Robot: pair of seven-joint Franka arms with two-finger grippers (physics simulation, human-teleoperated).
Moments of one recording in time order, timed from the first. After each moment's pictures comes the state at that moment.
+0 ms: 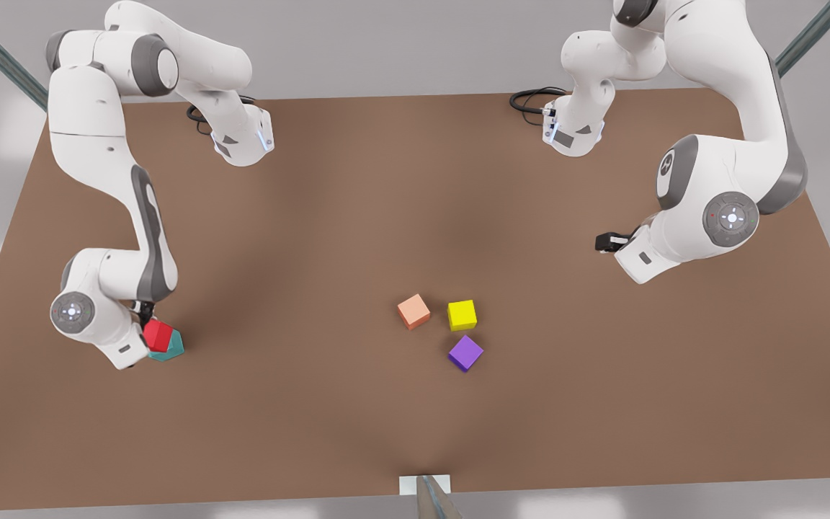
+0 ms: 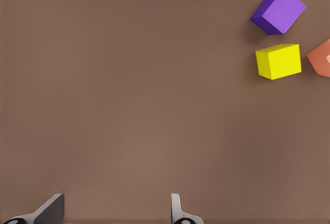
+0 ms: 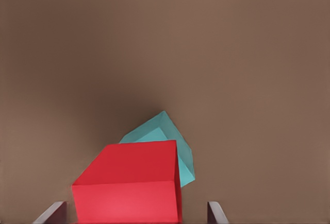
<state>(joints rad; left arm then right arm) -0.15 0.28 -0.05 -1.44 0.01 1.42 -0.03 -0.08 0.52 -0.05 -1.72 -0.18 2.14 -1.40</state>
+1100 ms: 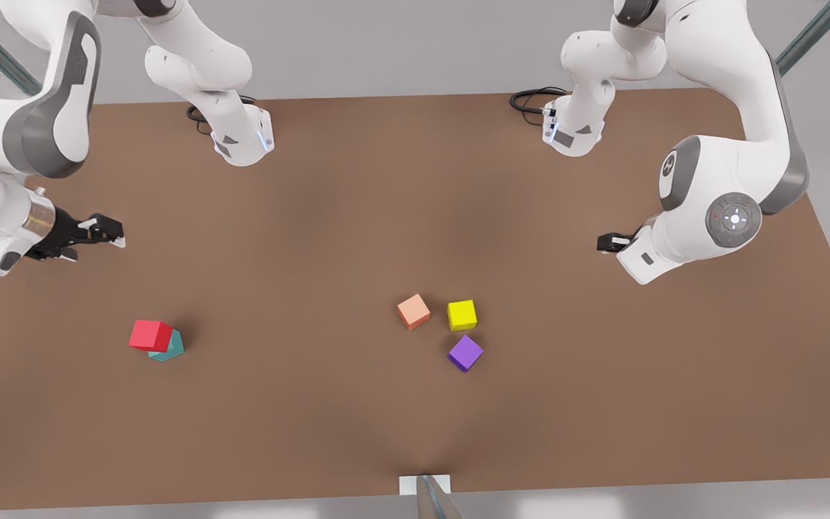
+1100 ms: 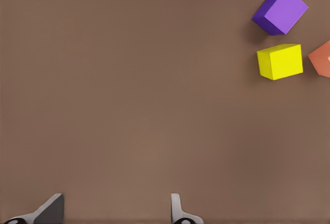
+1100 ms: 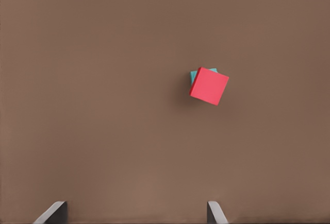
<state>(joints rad) -0.14 0.28 -0.05 -1.44 0.01 1.42 -0.03 -0.04 0.10 -0.06 -1.52 0.02 1.47 -0.35</state>
